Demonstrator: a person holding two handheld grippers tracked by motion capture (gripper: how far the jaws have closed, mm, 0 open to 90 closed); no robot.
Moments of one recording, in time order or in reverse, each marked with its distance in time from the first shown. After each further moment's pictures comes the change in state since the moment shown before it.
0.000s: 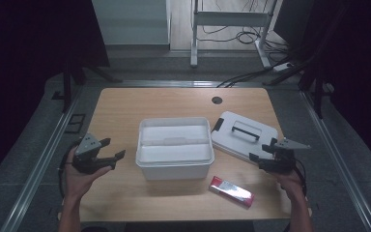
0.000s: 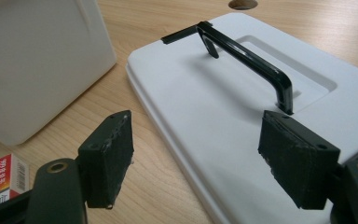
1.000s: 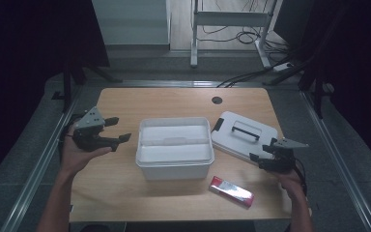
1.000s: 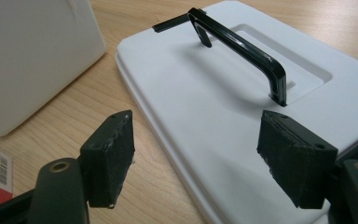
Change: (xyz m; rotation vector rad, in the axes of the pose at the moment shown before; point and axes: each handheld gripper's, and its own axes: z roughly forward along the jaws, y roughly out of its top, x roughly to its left) left arm 0.006 0.079 -0.004 0.008 -0.156 0.181; right arm -0.005 -0.002 0.005 0.036 -0.016 -0.012
